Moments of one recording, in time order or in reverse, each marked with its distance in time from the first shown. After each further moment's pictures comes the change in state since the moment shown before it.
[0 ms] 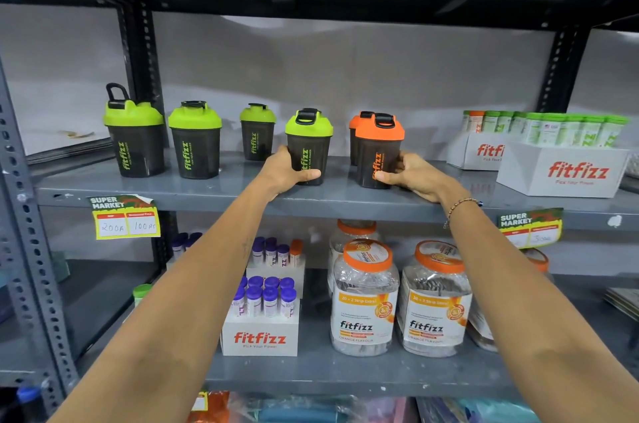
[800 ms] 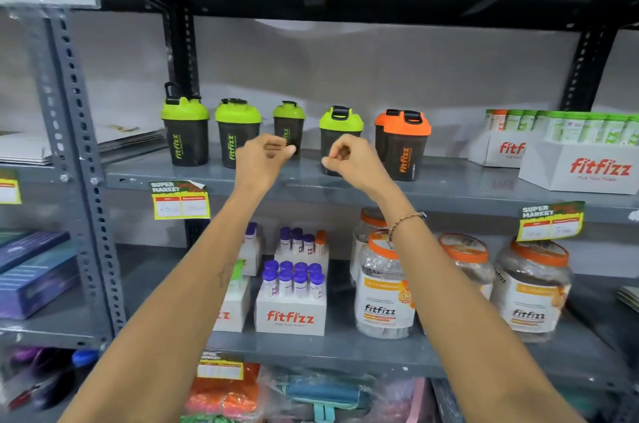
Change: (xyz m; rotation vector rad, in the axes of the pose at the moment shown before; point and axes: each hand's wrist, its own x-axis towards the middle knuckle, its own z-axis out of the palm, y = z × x) left_hand -0.076 -0.013 -0.080 -0.044 0.420 0.114; right_hand -0.036 -0.085 0.161 -0.311 0.234 -0.283
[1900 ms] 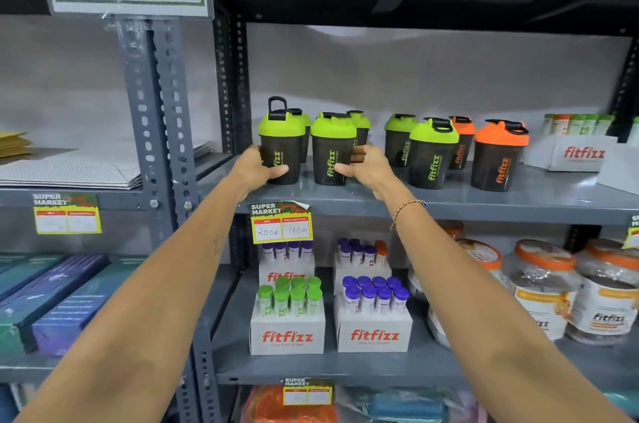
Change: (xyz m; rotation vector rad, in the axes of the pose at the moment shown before) left_hand 0.124 -0.156 -0.131 -0.077 -0.364 -0.245; right_hand 0.087 -0.040 0.158 0.265 0.090 0.342
